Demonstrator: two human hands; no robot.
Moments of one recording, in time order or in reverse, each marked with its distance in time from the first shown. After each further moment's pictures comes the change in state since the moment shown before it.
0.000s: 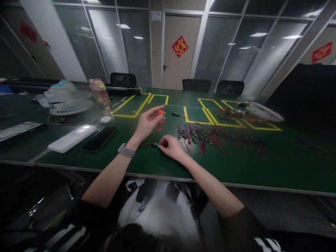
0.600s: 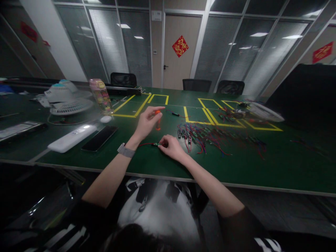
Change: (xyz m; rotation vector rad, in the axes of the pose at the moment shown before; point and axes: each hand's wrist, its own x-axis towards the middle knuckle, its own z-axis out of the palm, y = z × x) left_hand 0.001 0.000 -0.003 0.120 0.074 0.059; right_hand 0.000 0.000 0.000 -0.008 0.001 -0.009
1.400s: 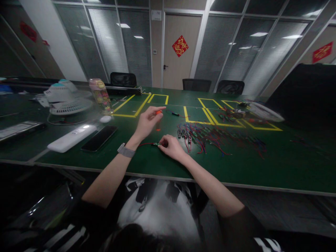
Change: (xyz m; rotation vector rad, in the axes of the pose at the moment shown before) left_hand -0.001 0.002 0.002 -0.023 -0.032 0.007; right_hand 0.000 -0.001 0.000 0.007 -0.003 0.002
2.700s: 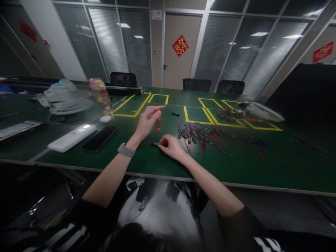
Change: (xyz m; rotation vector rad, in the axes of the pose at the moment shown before) left_hand 0.001 -0.004 -0.002 0.062 0.038 0.028; right_hand 0.000 0.002 0.001 0.003 0.006 -0.008
